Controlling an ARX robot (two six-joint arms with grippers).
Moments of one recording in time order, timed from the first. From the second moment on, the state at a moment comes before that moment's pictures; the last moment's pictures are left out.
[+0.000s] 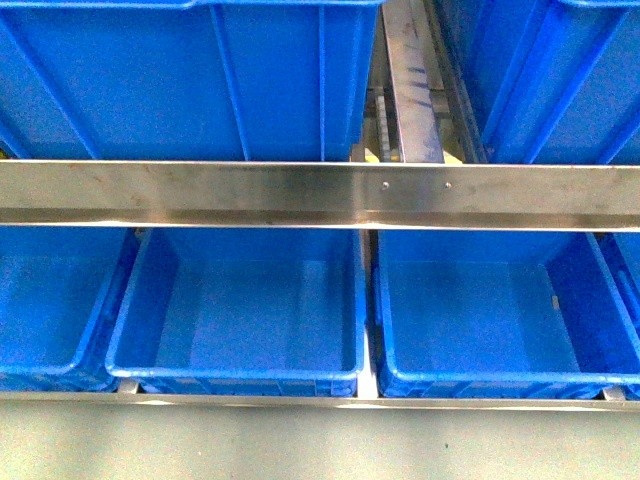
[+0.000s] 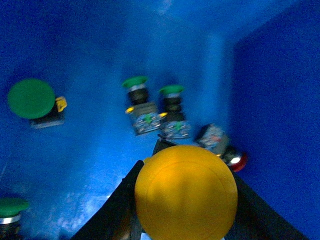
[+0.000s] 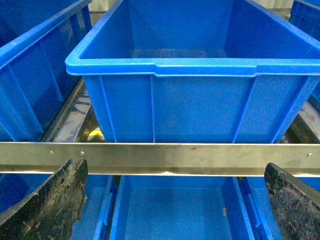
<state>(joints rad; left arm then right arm) -0.14 2.10 2.04 -0.39 0.08 -0.40 0.00 0.00 0.02 0.00 0.00 0.00</state>
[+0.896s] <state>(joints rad) -0.44 1.70 1.32 0.52 0.88 -0.59 0.01 0.02 0.02 0.02 0.05 0.03</state>
